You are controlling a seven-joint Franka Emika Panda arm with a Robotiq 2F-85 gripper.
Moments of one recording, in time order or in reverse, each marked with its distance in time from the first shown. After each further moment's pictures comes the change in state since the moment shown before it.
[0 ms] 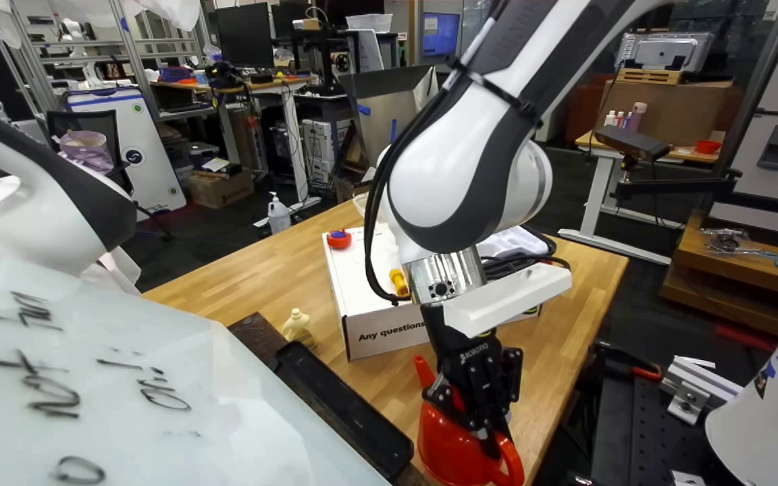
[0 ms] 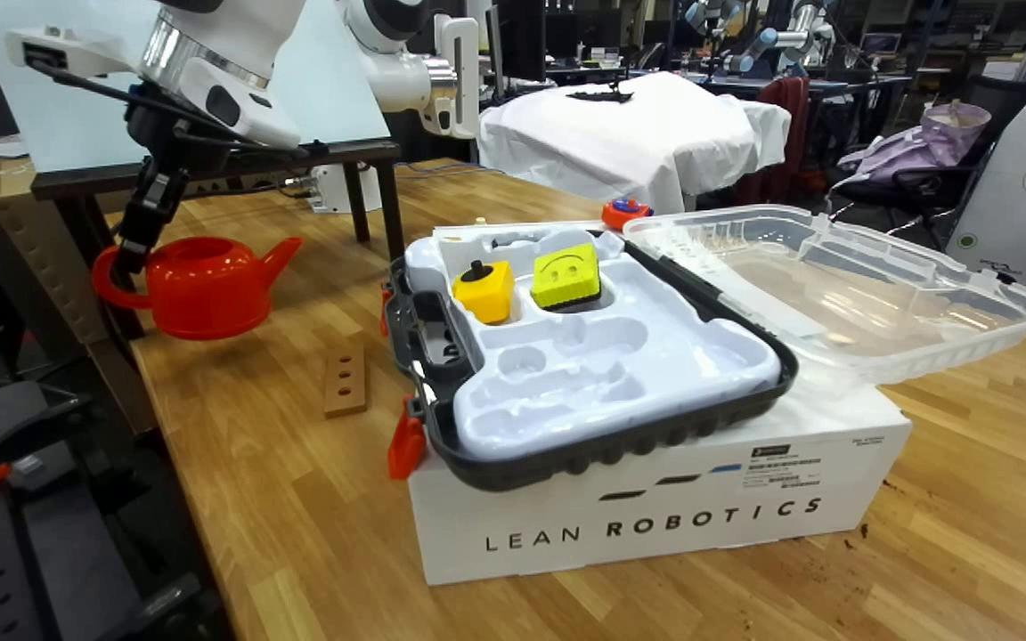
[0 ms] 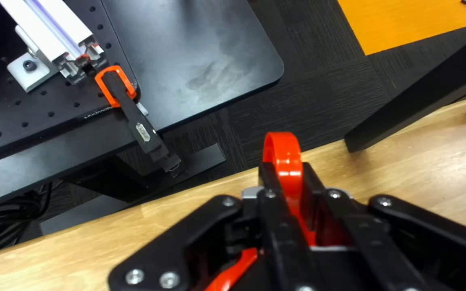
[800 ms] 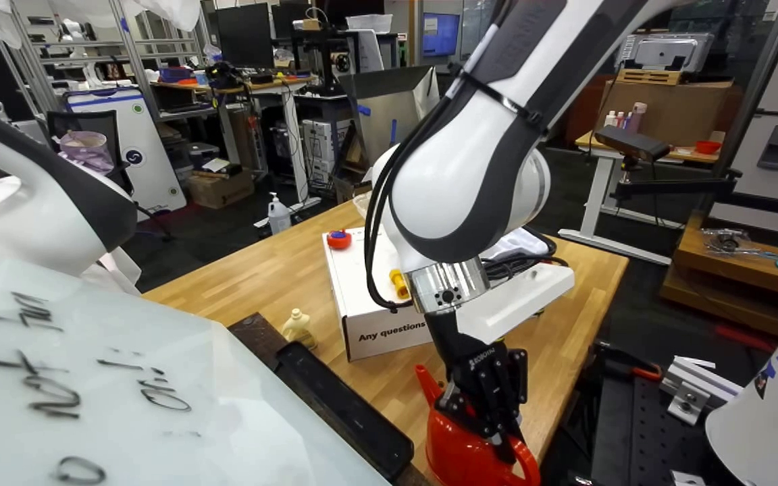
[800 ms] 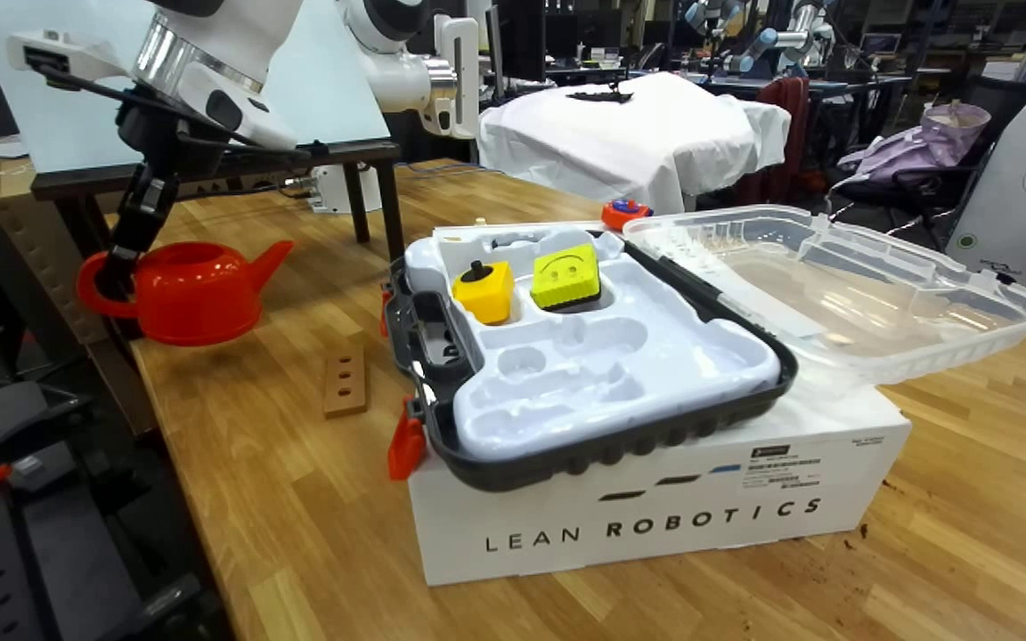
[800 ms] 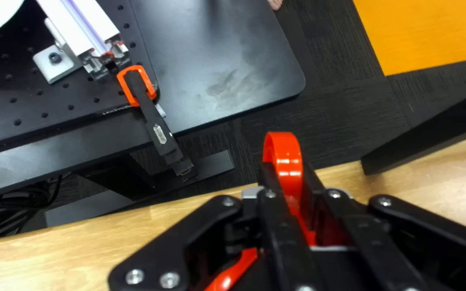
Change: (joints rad) arm 0.007 0.009 0.005 0.005 -0.052 -0.037 -0.052
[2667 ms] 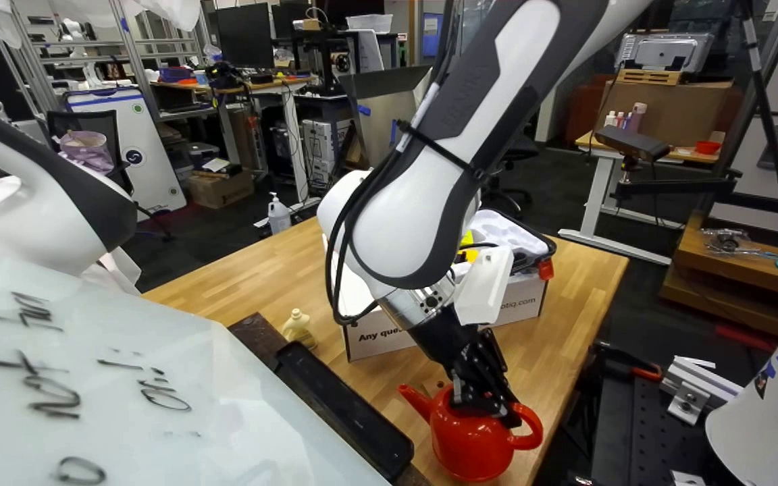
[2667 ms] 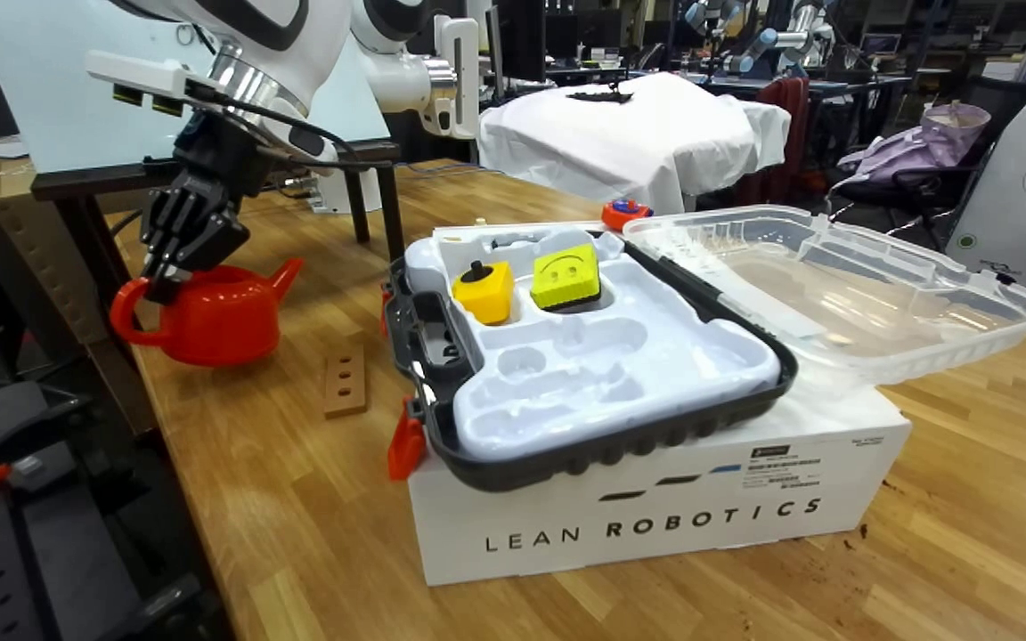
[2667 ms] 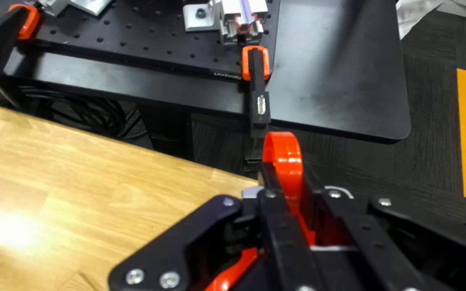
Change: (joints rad) arm -0.003 0.192 -0.015 0.209 -0.329 -0.207 -0.255
